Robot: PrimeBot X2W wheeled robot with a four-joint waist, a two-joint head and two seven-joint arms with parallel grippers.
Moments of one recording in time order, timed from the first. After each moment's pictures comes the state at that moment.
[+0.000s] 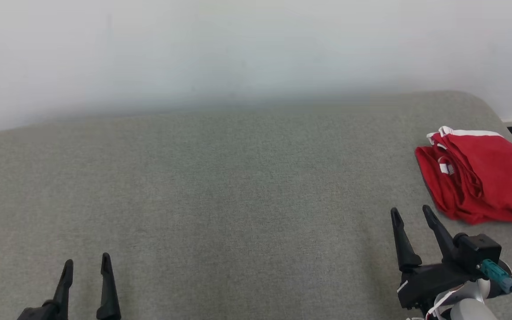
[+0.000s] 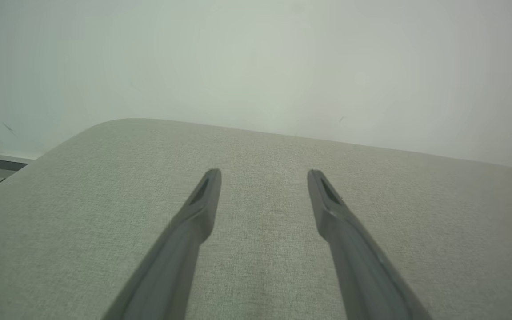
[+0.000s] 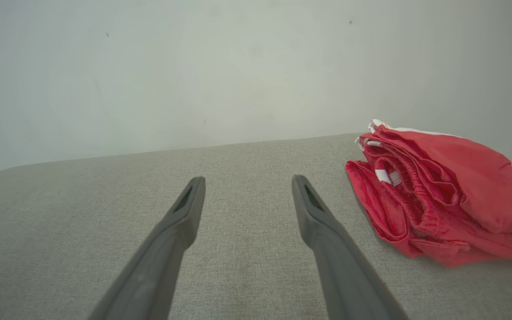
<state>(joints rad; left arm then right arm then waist) 0.01 0.05 0.10 0.17 -0.18 -0.03 -0.26 -0.23 -0.18 0.13 0.44 0.30 0.13 -0.24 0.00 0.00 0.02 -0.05</state>
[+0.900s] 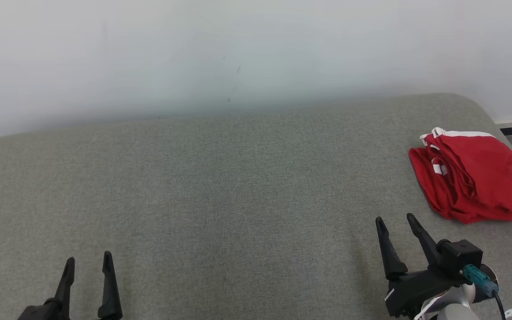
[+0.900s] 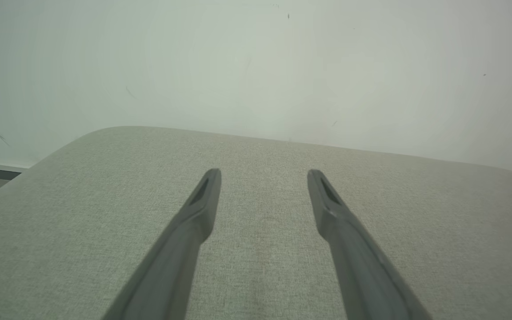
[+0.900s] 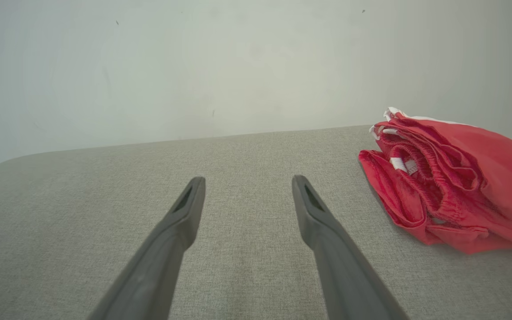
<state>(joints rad) 0.01 0.05 0.10 0.17 -0.18 -0.04 -0.26 -0.23 -0.16 0.16 0.48 0.28 0.13 -0.26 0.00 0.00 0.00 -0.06</state>
